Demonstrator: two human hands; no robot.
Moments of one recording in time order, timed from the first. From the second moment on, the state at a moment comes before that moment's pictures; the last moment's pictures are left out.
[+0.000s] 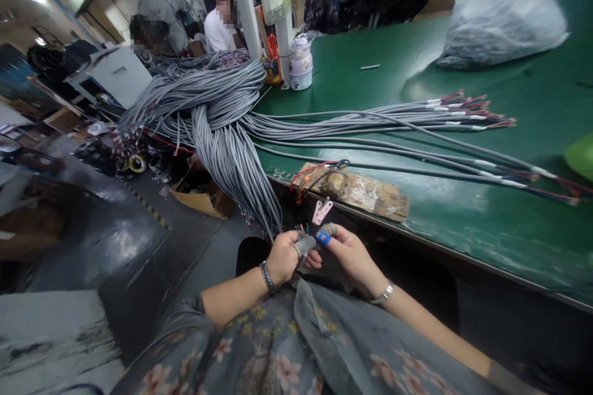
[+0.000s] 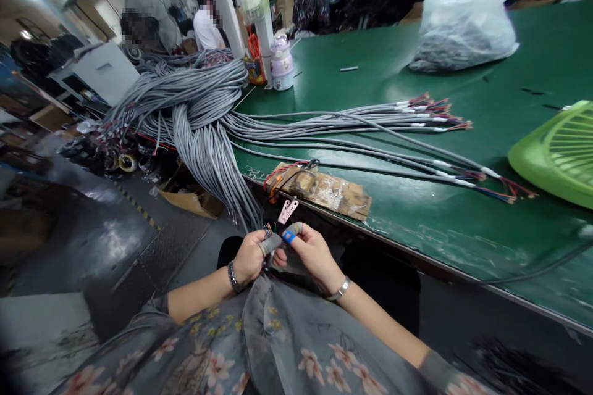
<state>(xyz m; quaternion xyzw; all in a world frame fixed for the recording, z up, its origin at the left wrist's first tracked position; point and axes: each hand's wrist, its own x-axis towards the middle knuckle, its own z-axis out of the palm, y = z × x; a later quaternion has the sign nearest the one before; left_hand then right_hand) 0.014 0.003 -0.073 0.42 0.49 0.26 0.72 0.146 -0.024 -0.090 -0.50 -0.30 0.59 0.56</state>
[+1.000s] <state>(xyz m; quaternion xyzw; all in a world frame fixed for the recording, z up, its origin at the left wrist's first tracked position) 0.023 0.014 -0.066 0.42 0.44 0.26 0.75 0.152 0.012 -0.087 -0.36 -0.14 0.72 0.58</state>
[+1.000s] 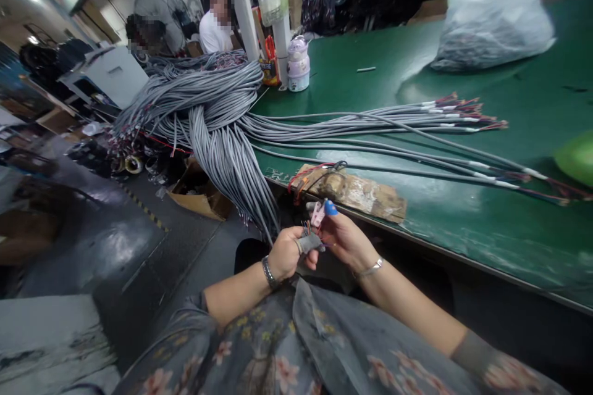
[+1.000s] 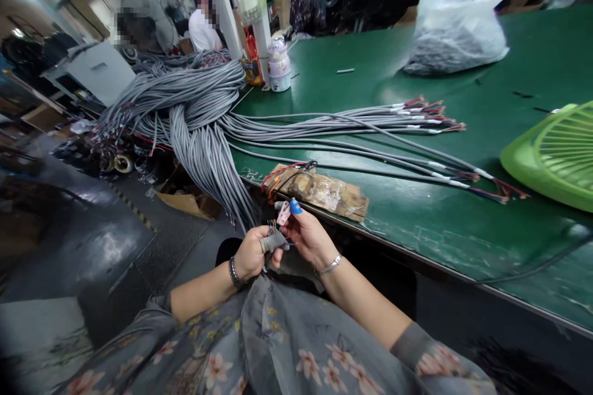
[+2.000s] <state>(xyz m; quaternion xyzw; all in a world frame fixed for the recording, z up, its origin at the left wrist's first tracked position) 0.011 0.002 -0.064 0.52 0.48 0.27 0.66 0.156 -0.012 -0.071 -0.46 -0.37 0.66 0.46</state>
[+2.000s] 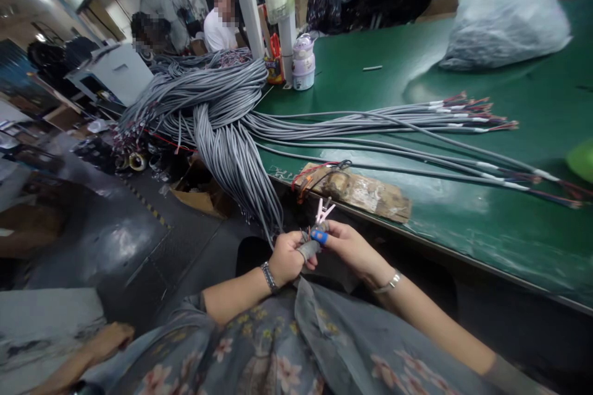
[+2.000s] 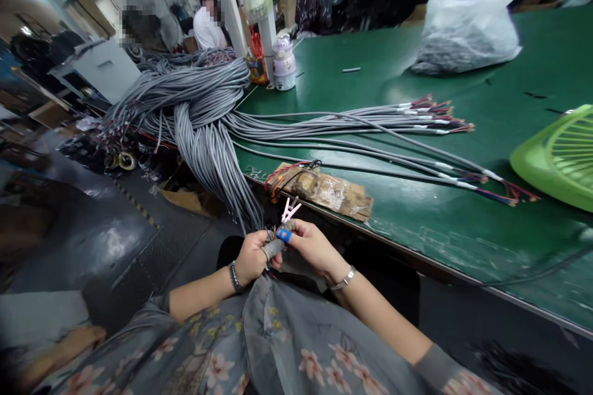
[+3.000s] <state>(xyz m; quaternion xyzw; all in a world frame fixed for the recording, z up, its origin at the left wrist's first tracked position) 0.012 0.003 -0.067 0.48 0.49 0.29 0.67 0.149 -0.012 -0.084 -0.49 -0.30 0.64 0.51</state>
